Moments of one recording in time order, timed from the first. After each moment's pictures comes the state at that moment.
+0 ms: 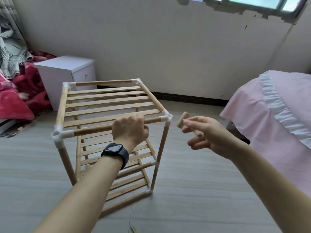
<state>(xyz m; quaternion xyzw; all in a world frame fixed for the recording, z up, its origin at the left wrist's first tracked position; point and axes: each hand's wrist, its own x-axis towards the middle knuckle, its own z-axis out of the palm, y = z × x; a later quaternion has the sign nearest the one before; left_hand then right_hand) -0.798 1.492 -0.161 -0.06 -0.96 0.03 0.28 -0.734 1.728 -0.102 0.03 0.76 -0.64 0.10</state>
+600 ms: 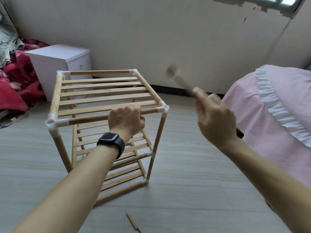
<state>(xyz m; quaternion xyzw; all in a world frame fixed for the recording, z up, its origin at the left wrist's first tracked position) -0.793 1.491 -0.163 -0.07 -0.96 0.01 0.28 -0.719 1.726 -0.103 -0.08 0.92 -0.09 -0.37</state>
